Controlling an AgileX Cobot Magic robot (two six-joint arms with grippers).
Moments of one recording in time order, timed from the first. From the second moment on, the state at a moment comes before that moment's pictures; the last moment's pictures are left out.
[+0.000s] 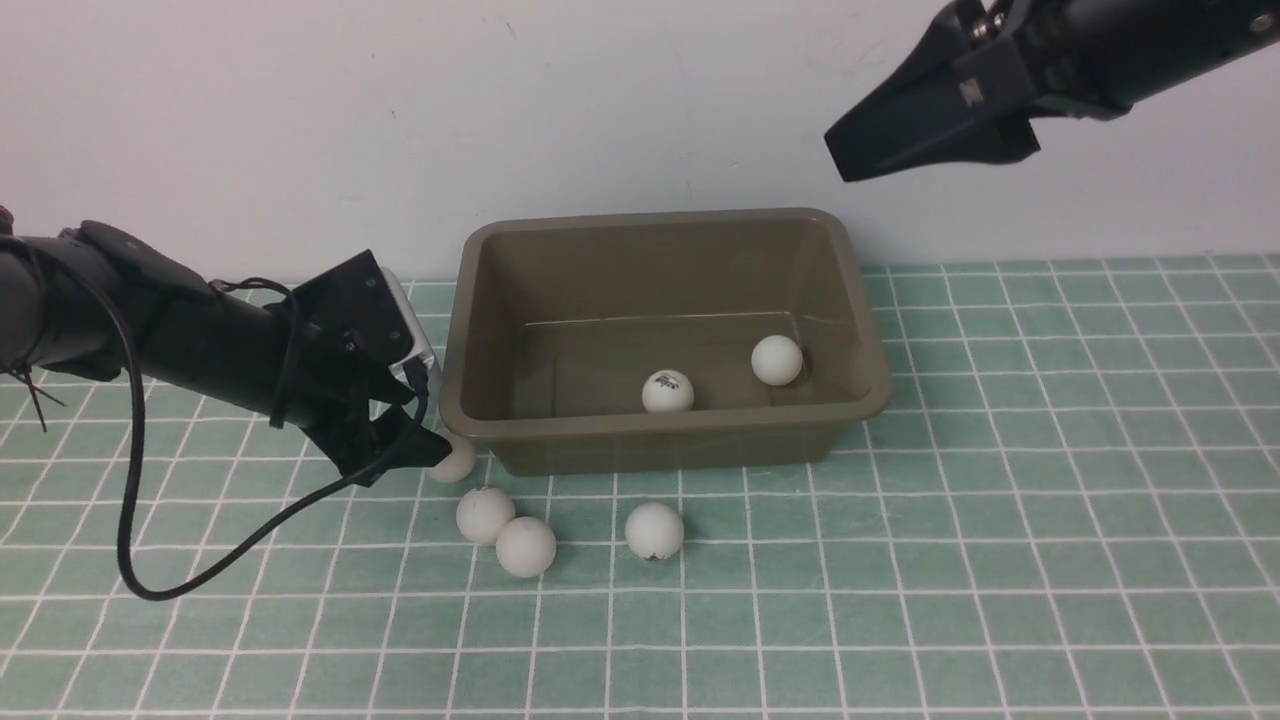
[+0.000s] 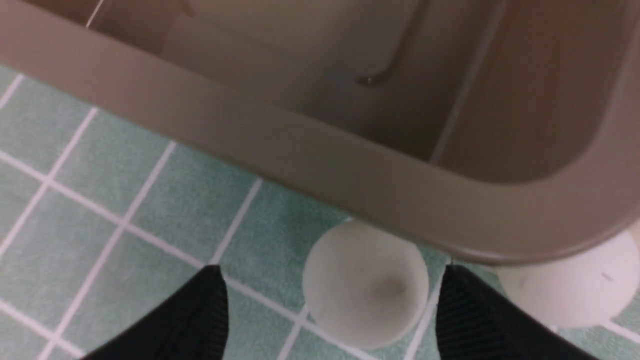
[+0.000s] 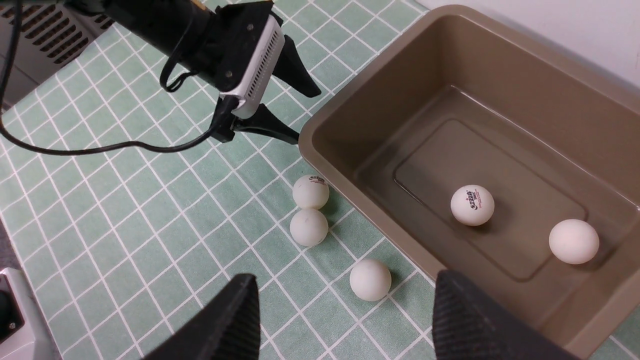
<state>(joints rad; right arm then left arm) 0.28 1.50 -1.65 0.65 1.26 -0.59 0.05 1.97 -1.22 -0.96 0.71 1.81</state>
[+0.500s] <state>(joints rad) 0.28 1.50 -1.65 0.65 1.26 -0.59 0.05 2.06 -1.22 -1.08 0.70 1.88</state>
